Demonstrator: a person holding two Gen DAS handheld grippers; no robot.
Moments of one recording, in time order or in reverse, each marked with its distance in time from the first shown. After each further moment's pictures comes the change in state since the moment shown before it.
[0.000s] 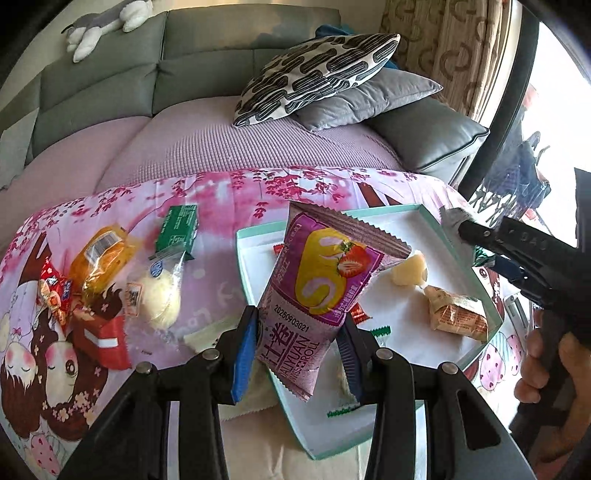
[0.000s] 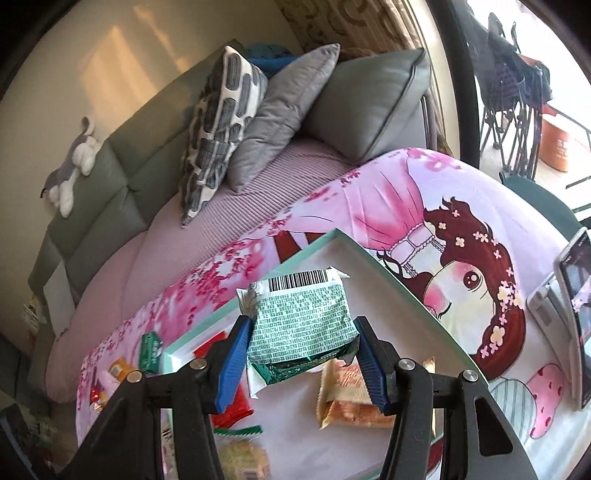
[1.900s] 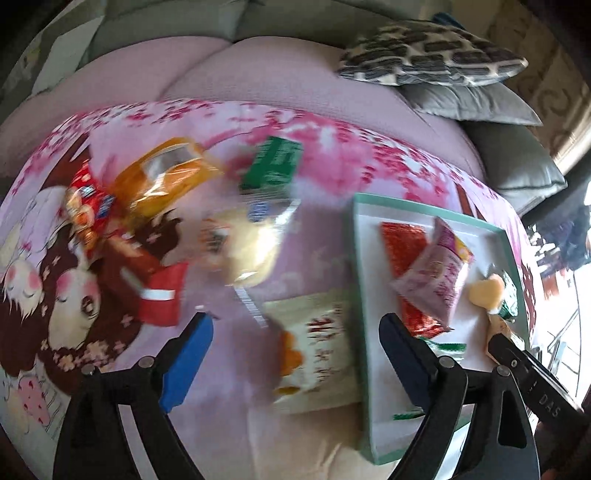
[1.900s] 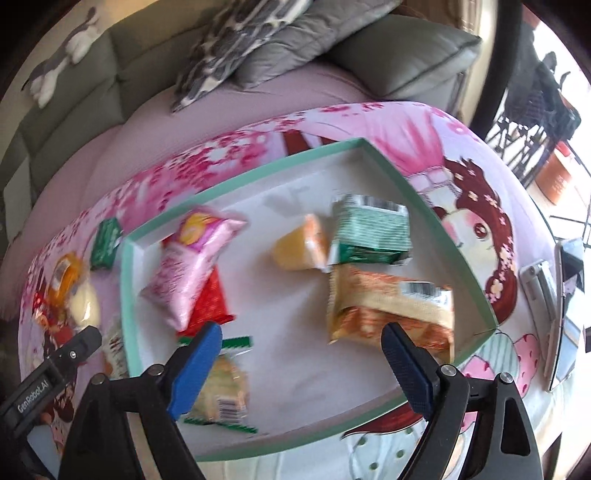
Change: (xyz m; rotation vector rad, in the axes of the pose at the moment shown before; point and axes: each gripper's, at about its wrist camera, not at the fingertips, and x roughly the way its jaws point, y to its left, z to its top) left arm 0.030 0.090 -0.009 -0.323 0.188 0.105; right arm 0.021 0.049 -0.053 -0.245 0.282 -0.191
